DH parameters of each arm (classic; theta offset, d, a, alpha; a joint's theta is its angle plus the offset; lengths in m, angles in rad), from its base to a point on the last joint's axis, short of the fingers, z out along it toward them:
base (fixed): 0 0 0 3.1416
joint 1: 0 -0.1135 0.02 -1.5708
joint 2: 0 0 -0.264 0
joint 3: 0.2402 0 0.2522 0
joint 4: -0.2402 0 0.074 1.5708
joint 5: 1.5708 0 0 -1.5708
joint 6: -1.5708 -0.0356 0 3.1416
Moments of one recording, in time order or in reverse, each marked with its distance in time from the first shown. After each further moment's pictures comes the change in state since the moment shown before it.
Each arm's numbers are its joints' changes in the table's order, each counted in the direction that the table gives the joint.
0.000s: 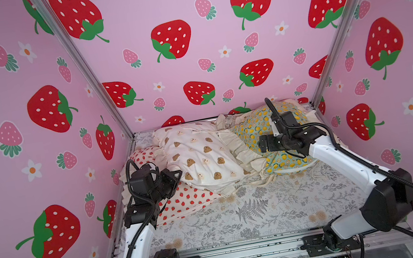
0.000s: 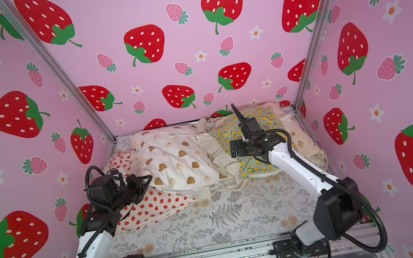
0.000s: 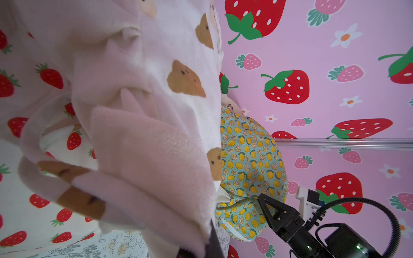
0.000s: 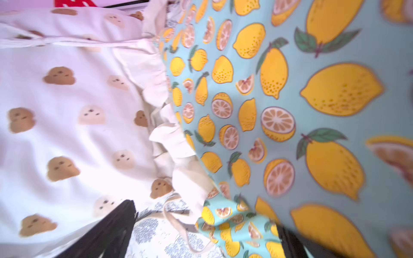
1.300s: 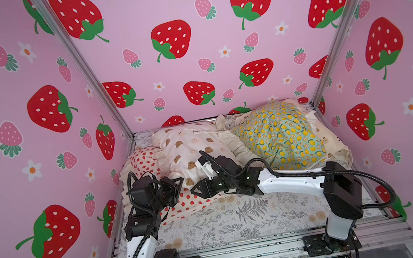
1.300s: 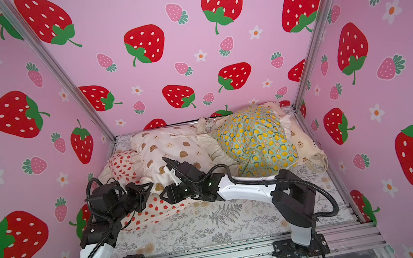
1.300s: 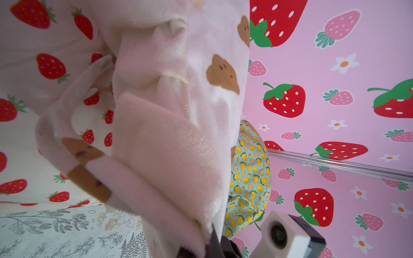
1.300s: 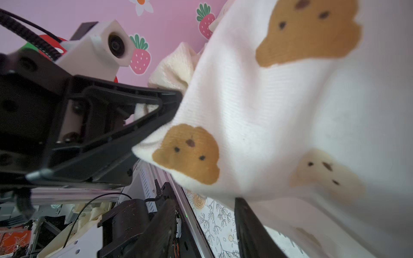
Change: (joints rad) left arm 0.005 0.130 -0.087 -0.035 -0.007 0.199; right arm -0.621 -0.360 -0.005 0.710 -0.346 -0.336
